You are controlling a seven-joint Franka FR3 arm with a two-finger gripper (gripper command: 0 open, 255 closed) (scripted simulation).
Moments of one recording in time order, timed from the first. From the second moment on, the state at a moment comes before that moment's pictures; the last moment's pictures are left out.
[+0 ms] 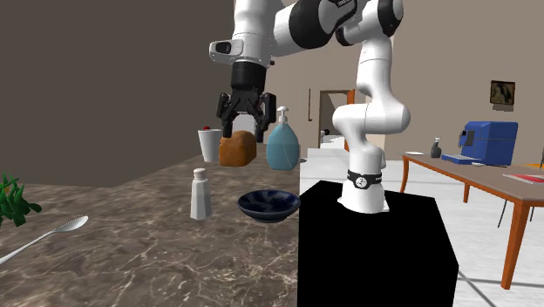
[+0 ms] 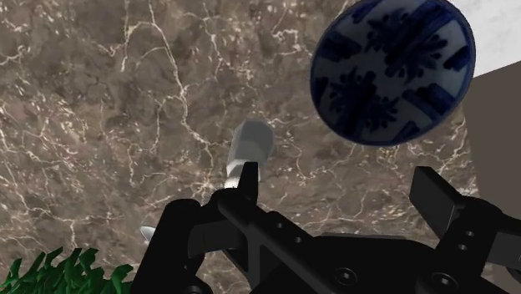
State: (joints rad) arm -0.04 -0.22 -0.34 -2.29 -0.10 2.23 -0.30
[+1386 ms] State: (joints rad) arm -0.08 0.17 -0.39 -2.11 0.09 2.43 -0.53
